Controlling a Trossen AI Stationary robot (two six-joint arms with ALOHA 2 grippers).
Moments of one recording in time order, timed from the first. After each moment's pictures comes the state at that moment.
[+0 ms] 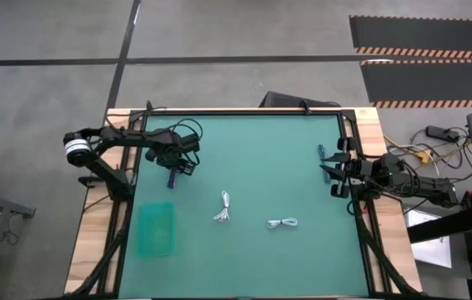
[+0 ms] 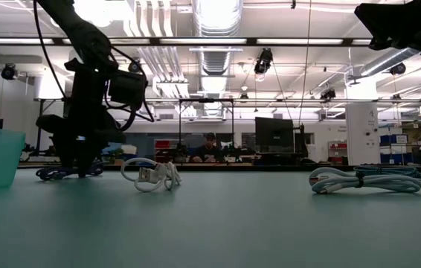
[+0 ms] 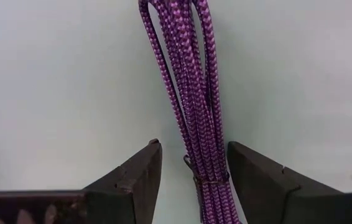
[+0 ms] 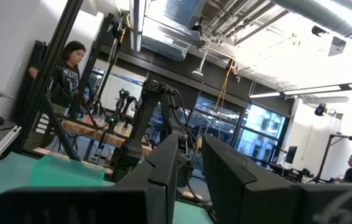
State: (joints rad) left arm 0.46 1.54 0.78 -0.85 -0.14 -0.78; right arm -0.16 0.02 0.03 0.39 -0.15 -0.32
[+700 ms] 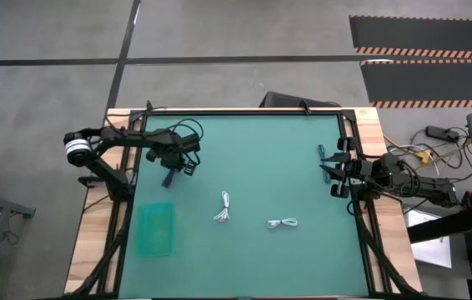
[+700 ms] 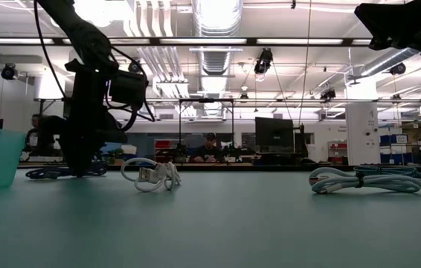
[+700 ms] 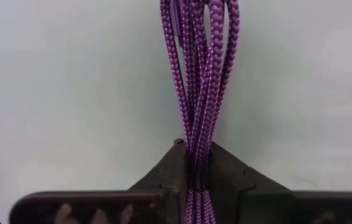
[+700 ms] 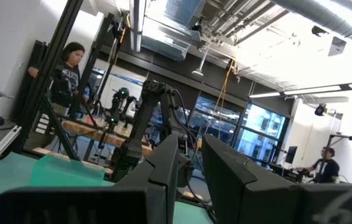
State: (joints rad) left arm 0.46 1.54 0.78 -0.83 -0.14 -0.78; right arm -0.16 0.02 0.03 0.39 -0.15 -0.32
